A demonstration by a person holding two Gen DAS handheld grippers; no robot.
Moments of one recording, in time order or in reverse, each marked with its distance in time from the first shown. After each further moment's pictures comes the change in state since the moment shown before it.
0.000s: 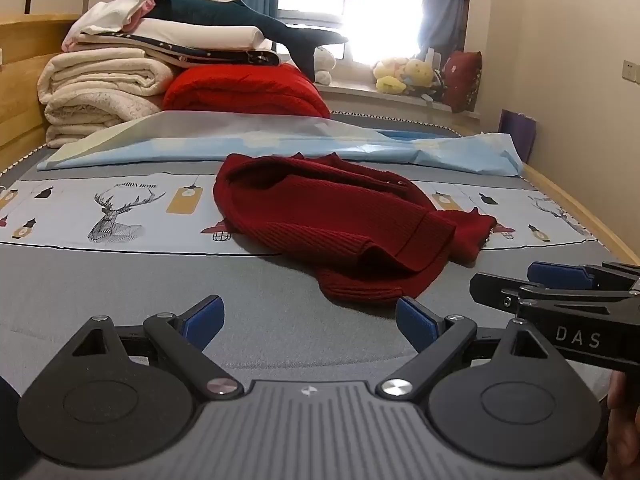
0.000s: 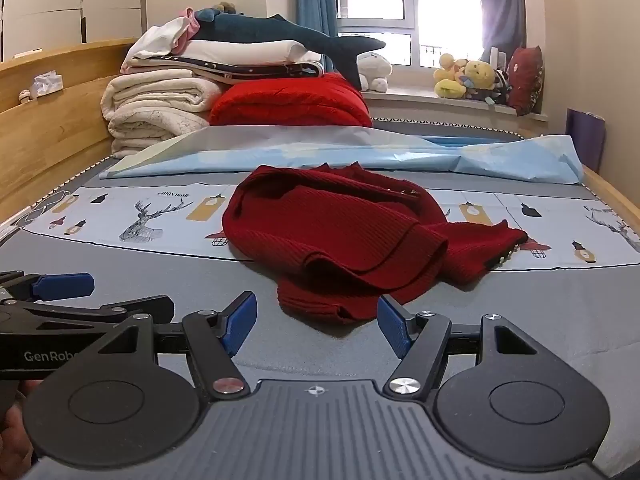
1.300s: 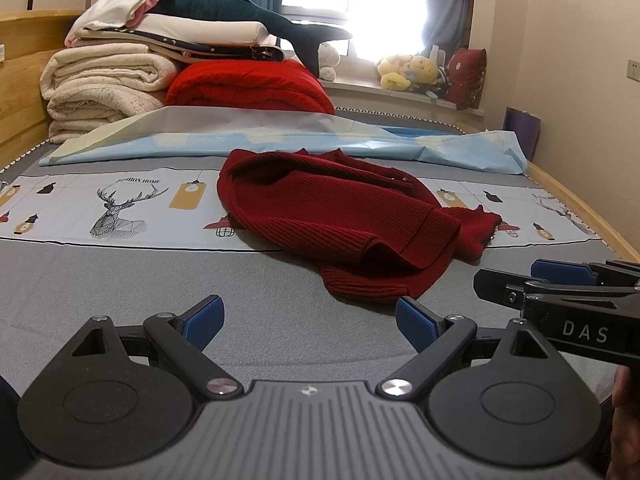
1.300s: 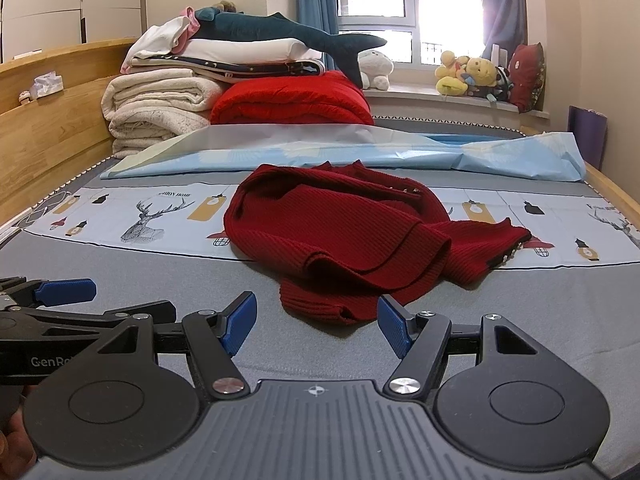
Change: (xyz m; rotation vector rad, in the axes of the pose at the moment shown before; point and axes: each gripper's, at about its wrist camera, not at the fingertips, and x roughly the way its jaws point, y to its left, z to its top) left arm 0.001 0.006 -0.004 -0.003 0.001 -0.001; right arm 0.002 0.002 0.000 0.002 0.002 0.005
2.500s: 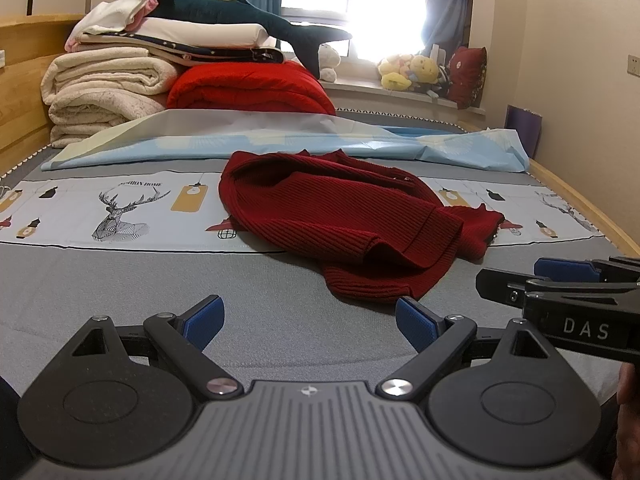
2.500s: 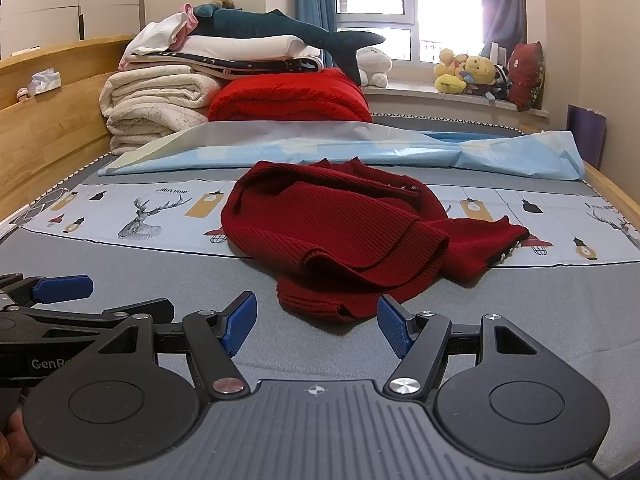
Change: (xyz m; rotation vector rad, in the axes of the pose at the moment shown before) left arm 0.009 0.002 0.000 0.018 0.038 0.019; right arm 0.003 -0.002 0.000 -0.003 0.010 -0.007
